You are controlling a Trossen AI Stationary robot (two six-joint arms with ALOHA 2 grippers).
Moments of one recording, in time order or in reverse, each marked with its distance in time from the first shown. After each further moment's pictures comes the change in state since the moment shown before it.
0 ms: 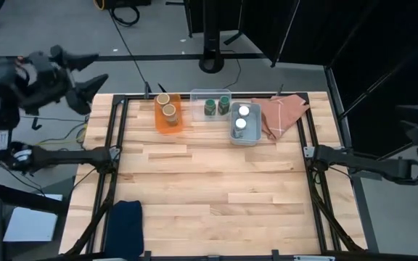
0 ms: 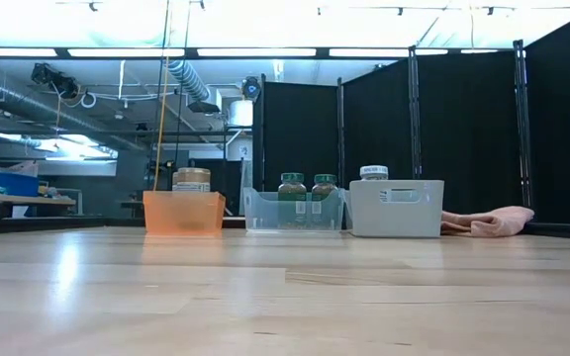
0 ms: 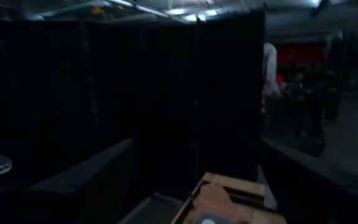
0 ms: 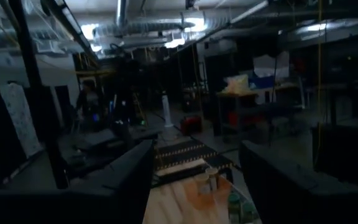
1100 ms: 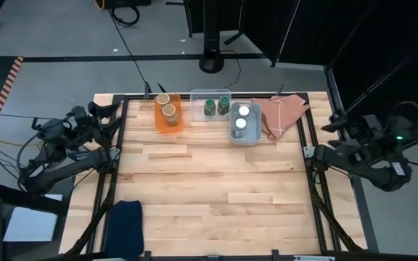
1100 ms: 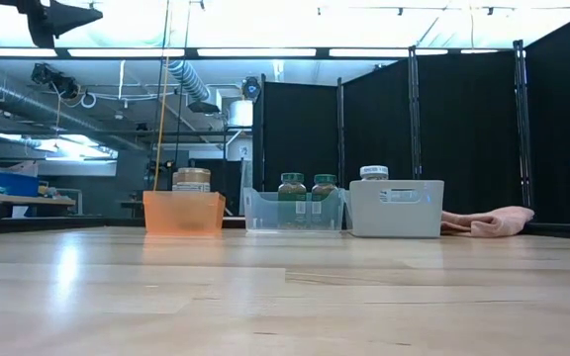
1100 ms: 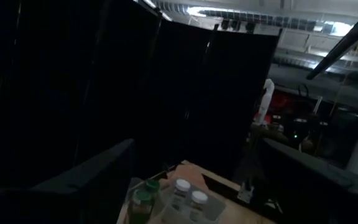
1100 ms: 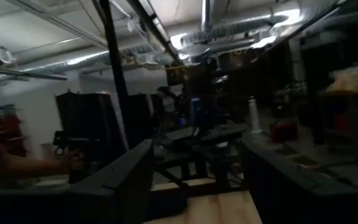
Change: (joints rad) left arm 0.000 -0.873 -1.240 0.476 -0.038 -0.322; right arm -0.019 -0.356 -1.030 0.810 -0.378 0.168
